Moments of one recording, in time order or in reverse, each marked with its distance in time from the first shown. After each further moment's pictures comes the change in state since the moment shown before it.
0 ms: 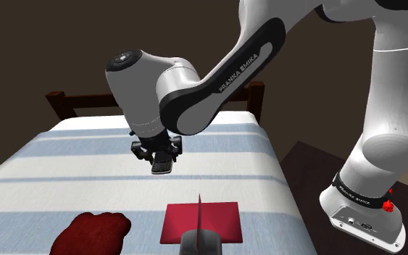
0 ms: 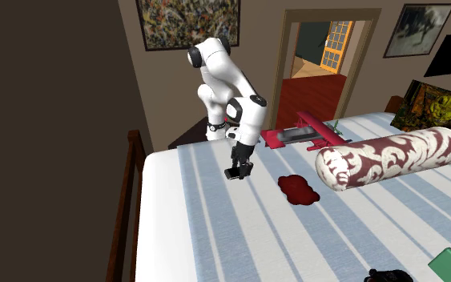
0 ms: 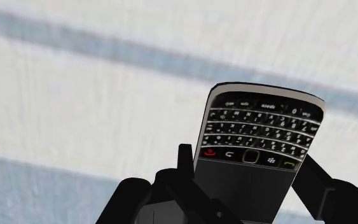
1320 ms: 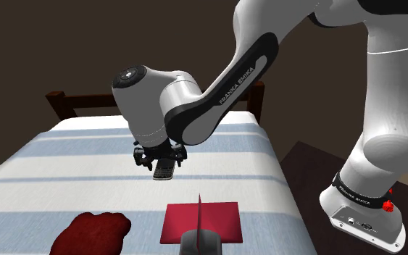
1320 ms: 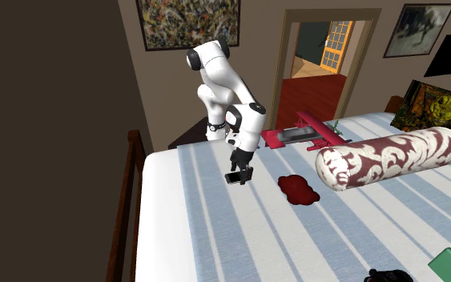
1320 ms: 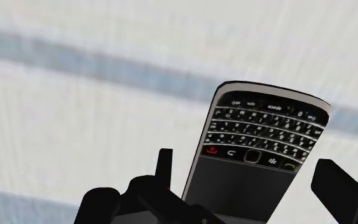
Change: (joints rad) arm 0.021 0.048 -0.028 -0.023 -0.055 0.050 0.044
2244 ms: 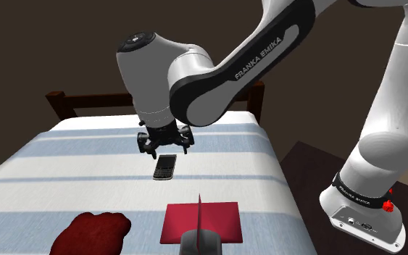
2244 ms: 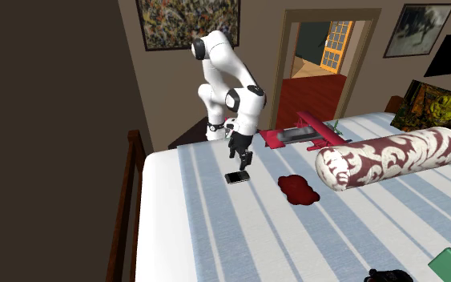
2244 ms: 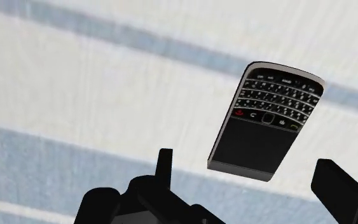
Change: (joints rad) arm -0.096 -0.205 0.076 -0.071 0.193 -0.030 -0.176
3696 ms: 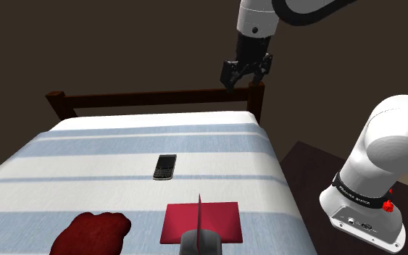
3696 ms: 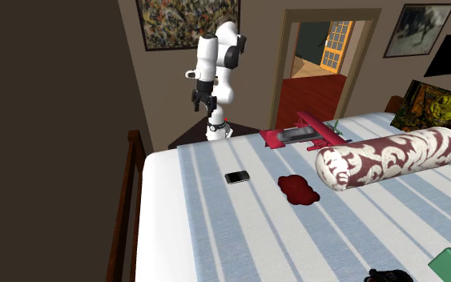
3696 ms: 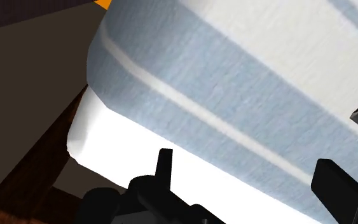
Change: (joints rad) arm 0.144 -0.895 -0.580 -0.417 0.498 -0.235 -1.061
